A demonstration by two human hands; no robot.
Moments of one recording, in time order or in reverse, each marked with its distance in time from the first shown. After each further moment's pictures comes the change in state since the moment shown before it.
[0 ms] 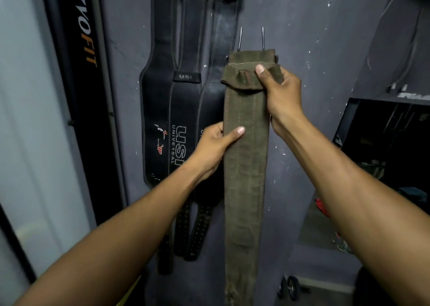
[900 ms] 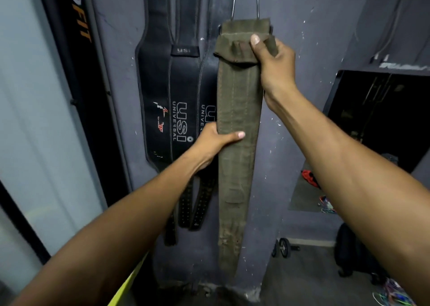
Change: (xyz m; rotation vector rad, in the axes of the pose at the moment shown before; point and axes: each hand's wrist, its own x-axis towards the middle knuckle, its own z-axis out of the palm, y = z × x) left_hand -0.038 -0.022 -0.033 0.121 -0.057 -0.183; right_hand -0.035 -0.020 0.027 -0.027 0.048 -0.005
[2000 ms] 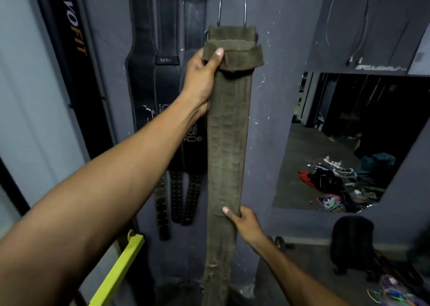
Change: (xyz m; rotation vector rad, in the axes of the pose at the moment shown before) left_hand -0.007 0.135 0.094 -0.178 0.150 0.365; right_hand -0.304 0.138 -0.149 -0.262 -0.317 0.661
